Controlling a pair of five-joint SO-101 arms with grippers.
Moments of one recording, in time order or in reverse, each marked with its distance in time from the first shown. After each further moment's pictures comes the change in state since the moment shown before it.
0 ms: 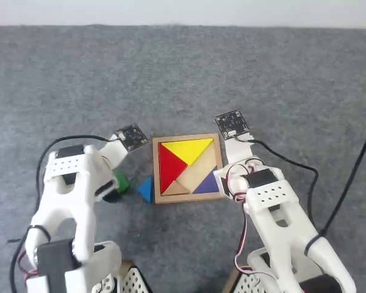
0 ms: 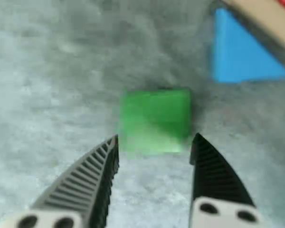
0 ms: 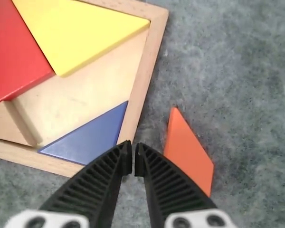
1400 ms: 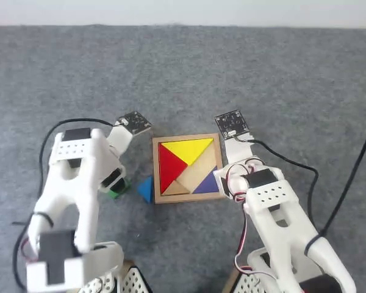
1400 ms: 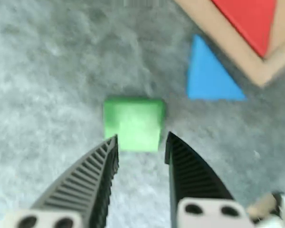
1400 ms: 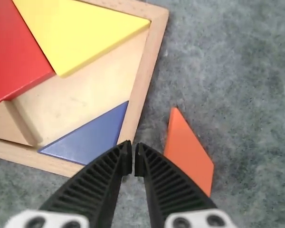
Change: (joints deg) left arm 4.5 3.9 -11.3 14.4 13.8; right arm 0.0 0.0 0.0 0.0 0.0
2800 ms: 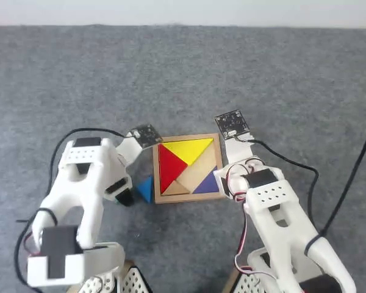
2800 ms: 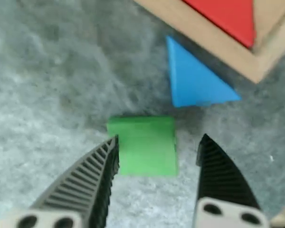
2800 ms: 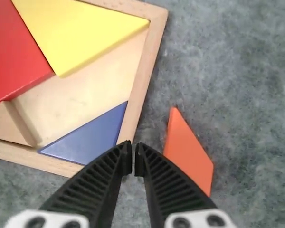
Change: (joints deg) left arm 2.9 3.7 6.0 -9.3 -7.4; right arm 0.1 0.0 0.0 0.0 0.0
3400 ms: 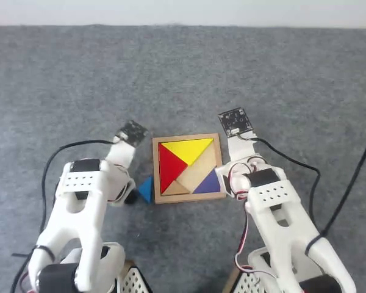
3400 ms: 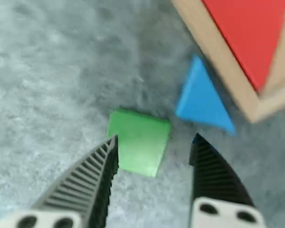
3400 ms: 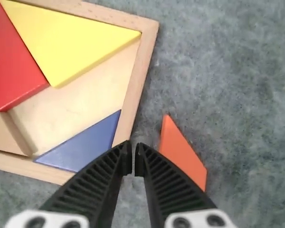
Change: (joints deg) left arm 0.5 -18.5 14.4 -5.0 19.7; right arm 1.2 0.0 0.0 -1.5 0.0
